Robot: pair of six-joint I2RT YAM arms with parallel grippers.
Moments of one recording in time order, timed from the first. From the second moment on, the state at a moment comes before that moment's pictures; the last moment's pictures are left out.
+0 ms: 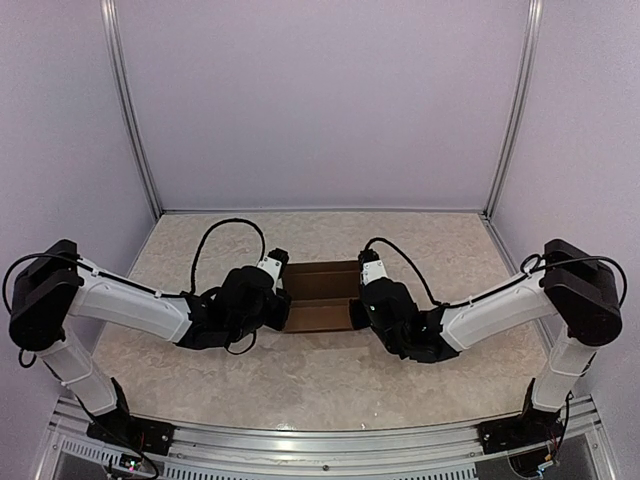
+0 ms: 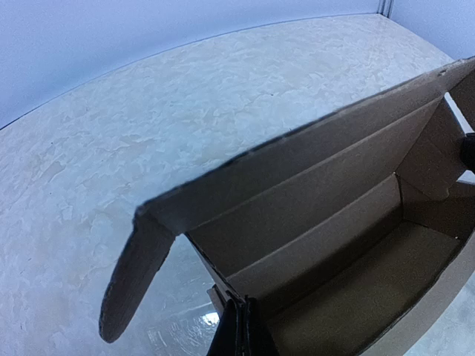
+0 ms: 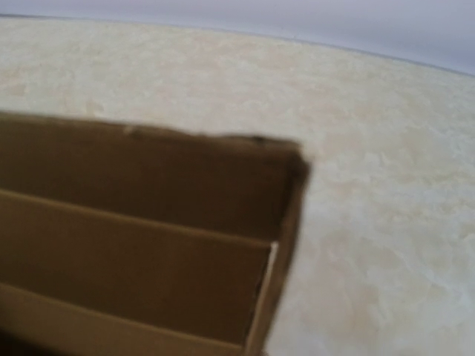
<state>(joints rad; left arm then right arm) -0.98 1.63 0.76 0.32 -0.49 -0.24 1.08 1.75 0.80 0.50 0.75 0.32</state>
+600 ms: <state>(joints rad) -1.06 1.61 0.73 0.32 -0.56 -0.29 1.11 1.70 0.71 0.53 0.76 0.38</state>
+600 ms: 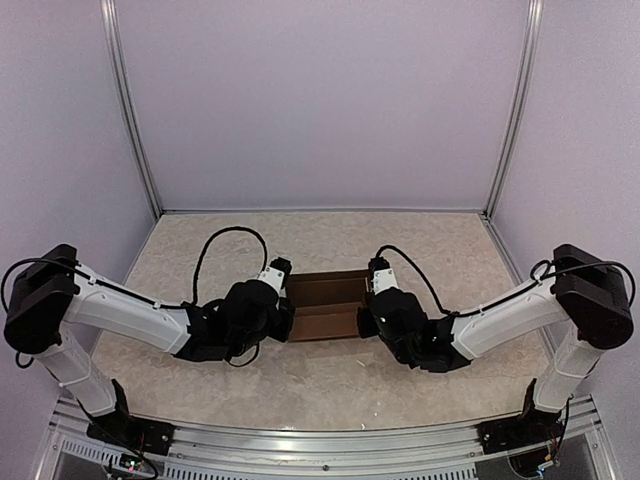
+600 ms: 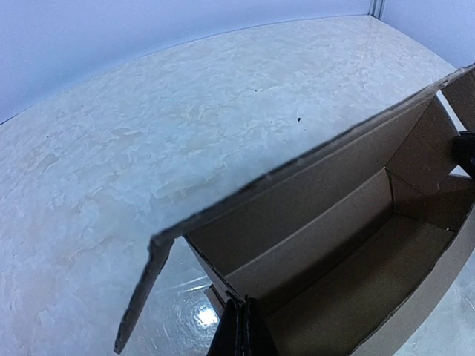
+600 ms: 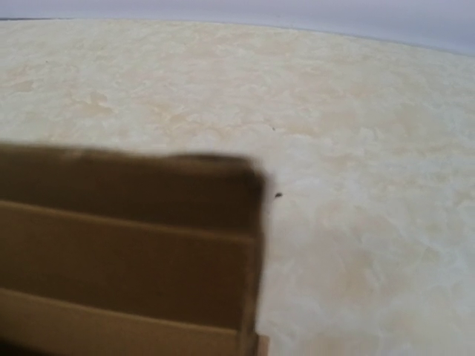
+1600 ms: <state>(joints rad) -1.15 1.79 0.85 0.37 -0.74 -0.28 1.11 1.23 0.65 0.18 0.58 0.32</state>
